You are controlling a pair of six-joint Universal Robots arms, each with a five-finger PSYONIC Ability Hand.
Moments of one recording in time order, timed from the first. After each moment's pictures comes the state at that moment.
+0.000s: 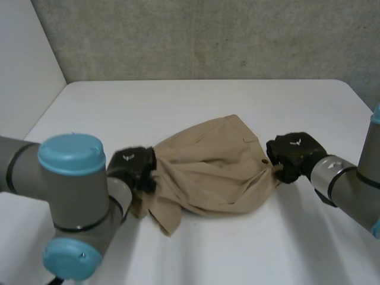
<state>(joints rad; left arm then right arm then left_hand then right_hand) 4.12 -2.02 -1.59 3.26 -1.74 3.09 1.84 -1.20 1.60 0.04 1.31 2.75 1.13 1.19 1.19 1.19 0.97 0.96 1.17 1.18 1.19 0.96</state>
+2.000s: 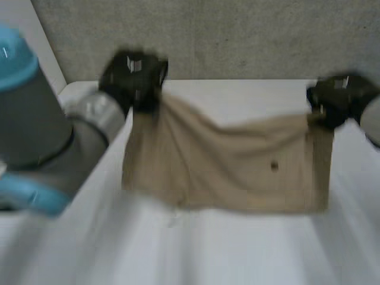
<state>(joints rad) 4.14 -1.87 -1.25 3.20 -1.53 3.50 1.72 -1.32 1.29 0.24 1.31 2.62 1.13 1.20 1.19 1.20 0.97 0.96 1.17 1.19 1.19 0.98</state>
